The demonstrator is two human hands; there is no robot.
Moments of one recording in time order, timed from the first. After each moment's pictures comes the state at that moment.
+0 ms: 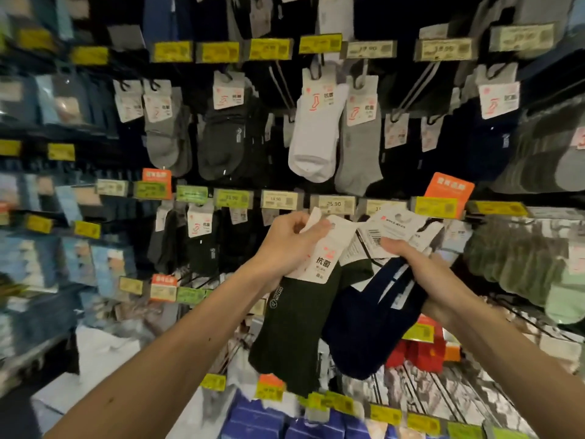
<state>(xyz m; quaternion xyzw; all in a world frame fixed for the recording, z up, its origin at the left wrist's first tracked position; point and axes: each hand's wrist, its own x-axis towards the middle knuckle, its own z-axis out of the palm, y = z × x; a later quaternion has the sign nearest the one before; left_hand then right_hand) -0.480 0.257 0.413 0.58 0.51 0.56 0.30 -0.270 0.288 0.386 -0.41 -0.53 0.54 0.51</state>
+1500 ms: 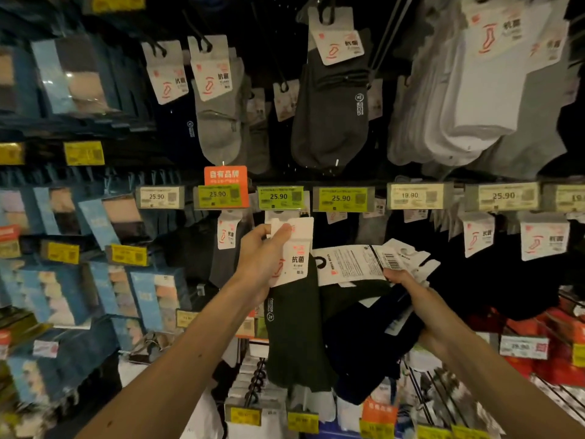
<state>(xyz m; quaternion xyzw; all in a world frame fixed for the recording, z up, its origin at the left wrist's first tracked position) -0.778 0.359 0.368 0.42 0.51 0.62 0.42 -0.545 0.385 0.300 -0.42 -0.41 0.62 0.53</state>
